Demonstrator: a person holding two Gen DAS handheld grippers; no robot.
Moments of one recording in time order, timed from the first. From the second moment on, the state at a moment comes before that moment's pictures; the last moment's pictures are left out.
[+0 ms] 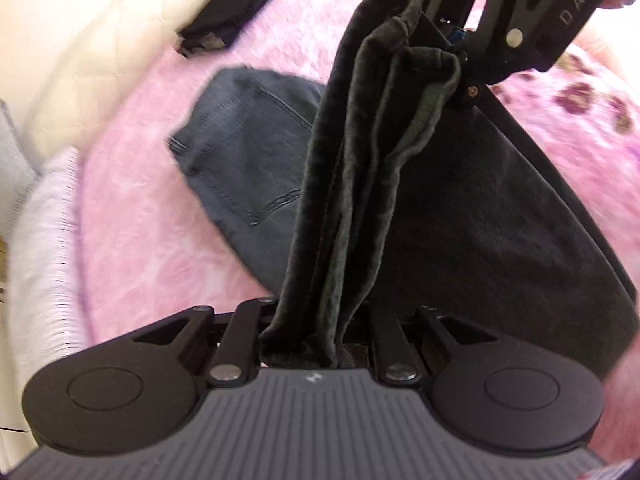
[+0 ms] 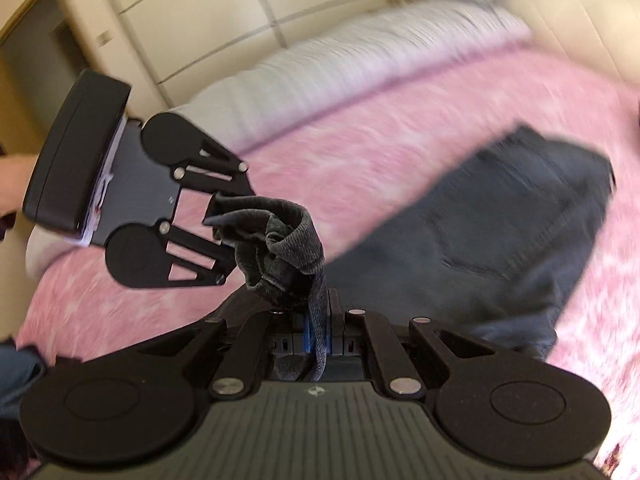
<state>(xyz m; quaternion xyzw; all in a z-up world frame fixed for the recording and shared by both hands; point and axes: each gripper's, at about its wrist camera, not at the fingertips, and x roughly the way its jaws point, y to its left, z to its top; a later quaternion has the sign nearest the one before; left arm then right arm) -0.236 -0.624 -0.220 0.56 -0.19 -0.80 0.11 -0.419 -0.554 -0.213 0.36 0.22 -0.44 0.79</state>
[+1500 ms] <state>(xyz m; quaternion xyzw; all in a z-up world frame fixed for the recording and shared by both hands) -0.099 -0.653 -0.298 0.53 0.24 -0.79 0.18 -0.384 -0.462 -0.305 0.57 0.14 -0.45 0.67</state>
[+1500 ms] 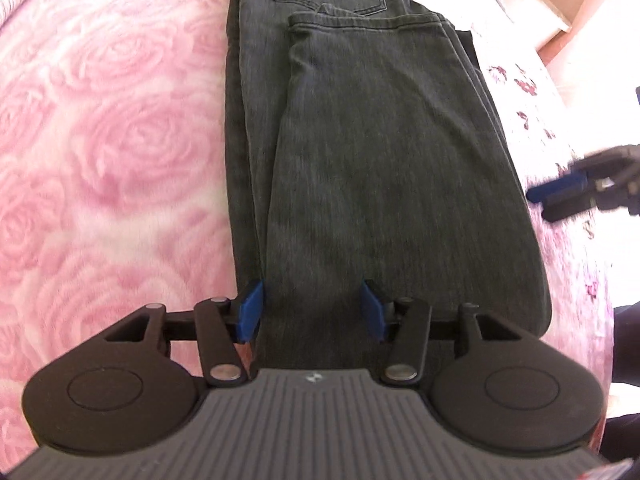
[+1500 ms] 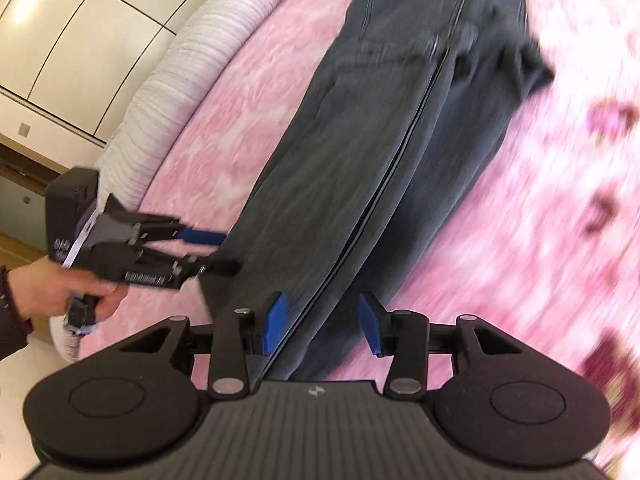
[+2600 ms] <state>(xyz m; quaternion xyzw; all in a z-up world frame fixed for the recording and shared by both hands) -0.064 -0.624 -0.289 0.51 0.20 -0.82 0.17 -0.355 -0.484 -0.338 0.63 0.09 -0.35 0.69</state>
